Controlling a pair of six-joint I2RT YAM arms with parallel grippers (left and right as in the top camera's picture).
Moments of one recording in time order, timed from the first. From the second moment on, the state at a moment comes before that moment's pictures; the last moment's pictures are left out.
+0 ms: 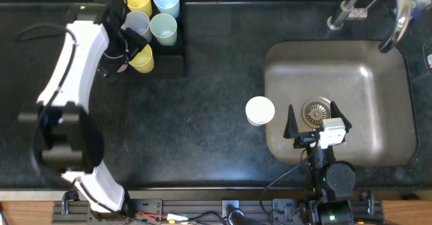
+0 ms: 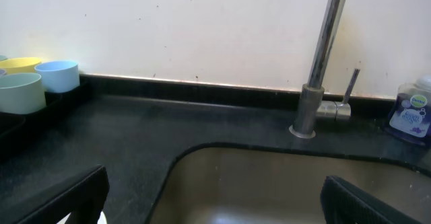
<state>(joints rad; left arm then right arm) -0.03 1.95 1.70 -1.21 -0.06 -1.00 0.13 0.01 0.02 -0.02 0.03 -0.01</state>
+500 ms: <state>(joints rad) -0.08 0.96 1.43 -1.50 -0.19 -0.65 0.13 0.01 0.02 -0.02 0.03 -0.01</state>
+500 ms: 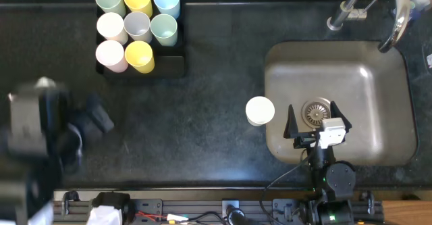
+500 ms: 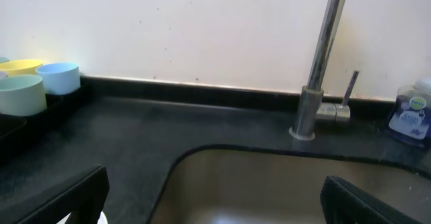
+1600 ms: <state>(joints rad) -0.08 0.01 0.01 -0.08 0.06 0.07 0.13 0.01 0.02 -0.02 0.03 -0.01</state>
